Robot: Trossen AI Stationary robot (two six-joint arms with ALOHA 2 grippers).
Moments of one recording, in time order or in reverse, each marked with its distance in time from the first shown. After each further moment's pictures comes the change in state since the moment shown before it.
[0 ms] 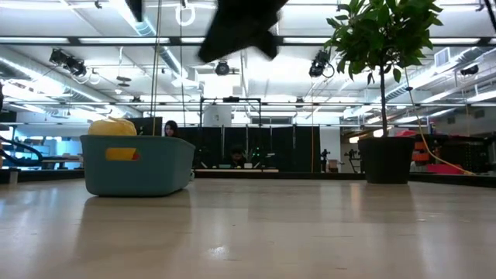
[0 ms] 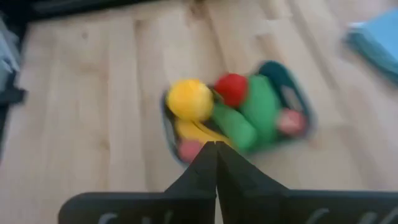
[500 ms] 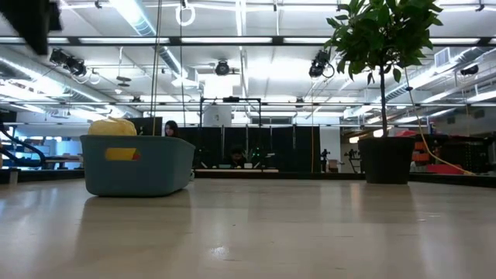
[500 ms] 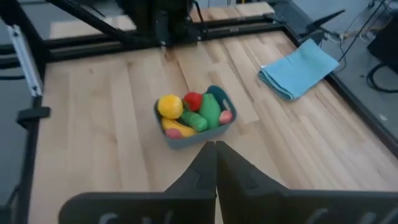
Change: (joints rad) left arm -0.485 -0.274 -0.645 0.431 -0.037 -0.569; right arm 0.278 -0.347 0.000 -0.368 0.417 0.182
